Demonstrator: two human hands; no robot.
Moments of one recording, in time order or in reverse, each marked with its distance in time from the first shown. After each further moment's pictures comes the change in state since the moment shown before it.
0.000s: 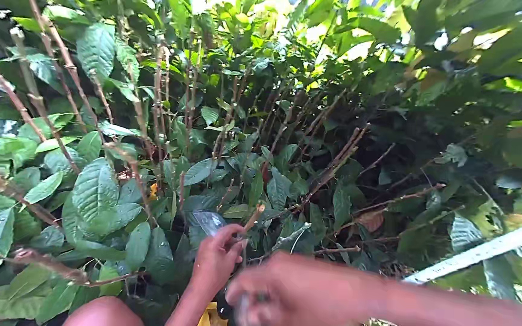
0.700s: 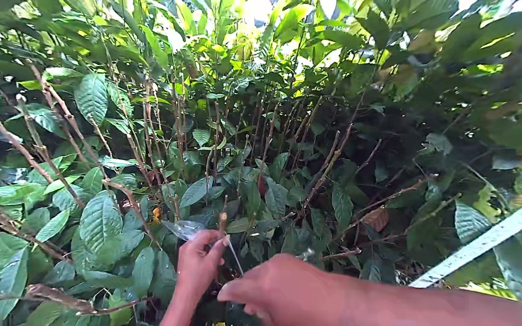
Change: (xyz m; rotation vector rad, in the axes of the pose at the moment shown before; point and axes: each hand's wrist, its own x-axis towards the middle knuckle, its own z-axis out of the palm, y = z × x) left_hand 0.025 0.009 -0.033 0.076 0.104 0.014; right_hand 0.004 0.012 0.014 -0.309 0.143 -0.014
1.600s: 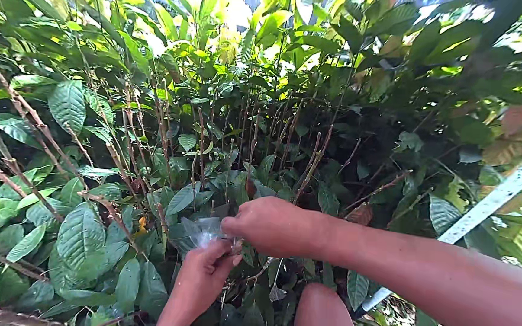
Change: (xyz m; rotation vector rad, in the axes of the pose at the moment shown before) left_hand 0.002 0.021 0.011 -0.012 -0.244 0.320; right_hand 0.024 0.025 -0.068 -0.398 -0.089 0.101
